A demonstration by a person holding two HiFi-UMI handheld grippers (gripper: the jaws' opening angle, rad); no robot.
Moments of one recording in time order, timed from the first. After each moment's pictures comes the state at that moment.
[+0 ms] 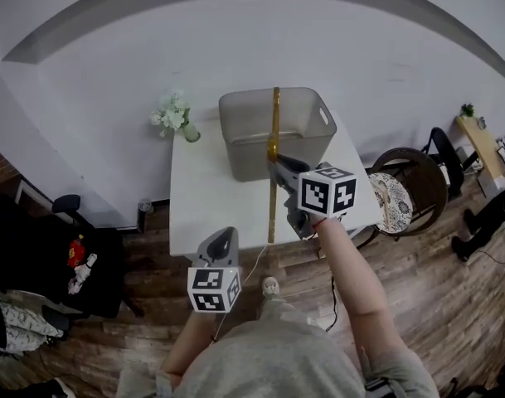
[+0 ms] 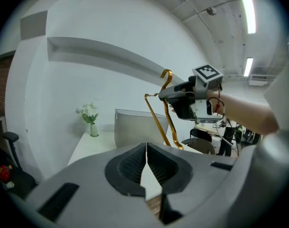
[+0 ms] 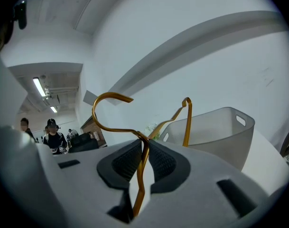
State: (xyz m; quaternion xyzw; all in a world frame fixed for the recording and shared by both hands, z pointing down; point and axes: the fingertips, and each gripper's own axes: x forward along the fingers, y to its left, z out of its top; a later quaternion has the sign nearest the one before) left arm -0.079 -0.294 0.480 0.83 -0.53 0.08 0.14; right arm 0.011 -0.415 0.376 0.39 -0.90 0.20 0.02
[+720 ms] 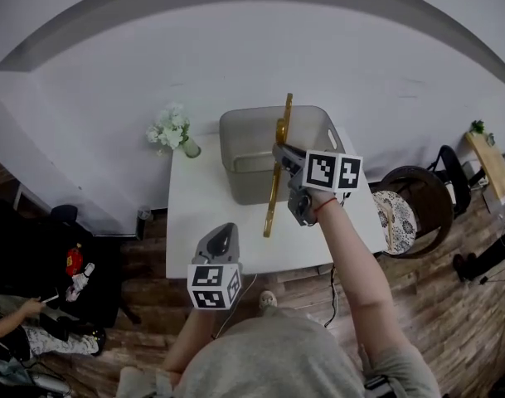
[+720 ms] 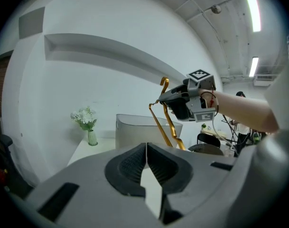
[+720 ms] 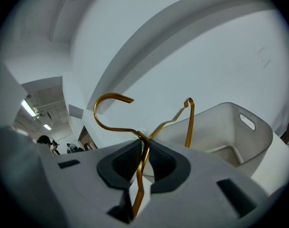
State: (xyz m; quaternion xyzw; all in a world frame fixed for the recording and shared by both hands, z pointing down) left arm -0.072 -0.393 0.466 0.82 -0.55 0.07 0.13; right arm 0.030 -0.543 0.369 0.40 -0.87 0.29 0.00
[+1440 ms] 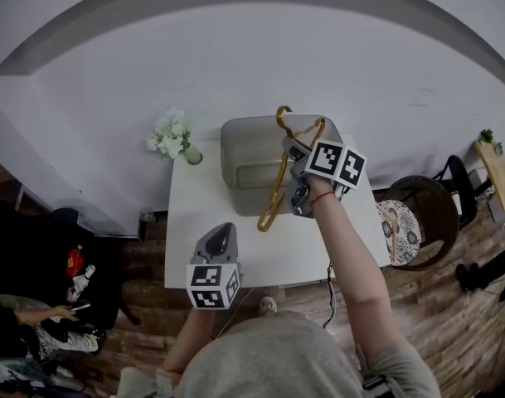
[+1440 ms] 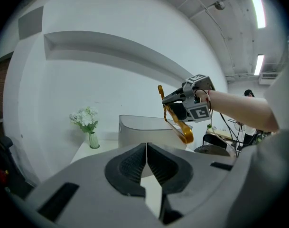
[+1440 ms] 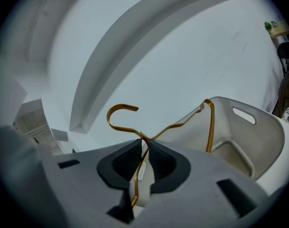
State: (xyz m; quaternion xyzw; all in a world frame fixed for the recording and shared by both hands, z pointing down) left arm -0.074 -0.437 0.465 0.80 -0.57 0.07 0.13; right arm 0.060 -0.617 0.379 0.46 -0.81 0.37 -0.07
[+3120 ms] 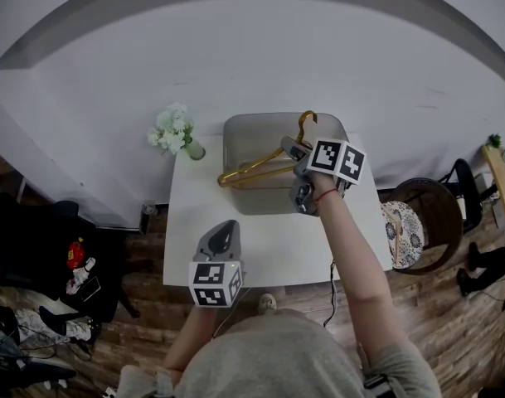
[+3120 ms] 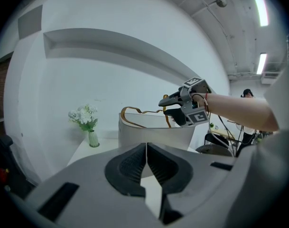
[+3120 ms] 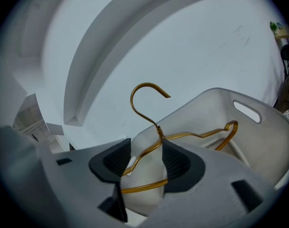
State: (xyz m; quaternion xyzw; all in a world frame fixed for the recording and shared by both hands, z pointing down) left arm -0.067 -0.450 0.473 0.80 -0.58 0.08 0.14; right arm 0.062 -0.640 0.417 0.45 -0.80 0.39 -0.01
